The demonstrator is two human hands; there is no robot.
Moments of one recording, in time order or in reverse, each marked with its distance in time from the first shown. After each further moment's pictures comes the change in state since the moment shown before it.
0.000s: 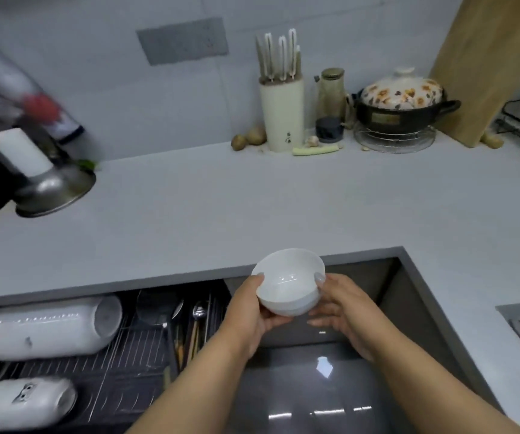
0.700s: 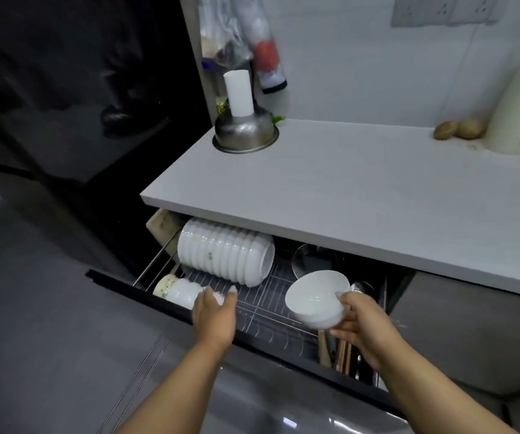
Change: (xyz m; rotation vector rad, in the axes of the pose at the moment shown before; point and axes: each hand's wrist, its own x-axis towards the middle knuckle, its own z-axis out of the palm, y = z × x) left_hand -0.062 0.023 -0.448 0.585 0.832 0.111; right_hand 0.027 0.122 0.342 -0.153 -0.158 0.199
